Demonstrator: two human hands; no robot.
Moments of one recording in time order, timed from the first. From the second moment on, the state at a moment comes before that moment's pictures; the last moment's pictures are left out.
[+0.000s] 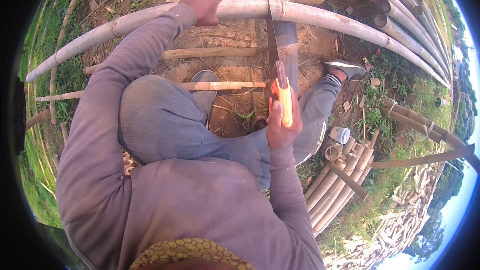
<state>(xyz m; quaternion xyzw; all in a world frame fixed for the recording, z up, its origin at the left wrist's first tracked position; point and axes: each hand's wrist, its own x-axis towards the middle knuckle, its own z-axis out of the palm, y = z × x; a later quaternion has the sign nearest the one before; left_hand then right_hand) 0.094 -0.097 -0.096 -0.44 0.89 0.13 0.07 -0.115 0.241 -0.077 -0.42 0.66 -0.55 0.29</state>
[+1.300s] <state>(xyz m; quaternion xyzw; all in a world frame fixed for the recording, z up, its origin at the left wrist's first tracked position) 0.089 -0.090 -0.097 -0.44 0.89 0.13 0.09 -0.107 0.331 -0.089 -0.41 0.73 -0.50 0.22</state>
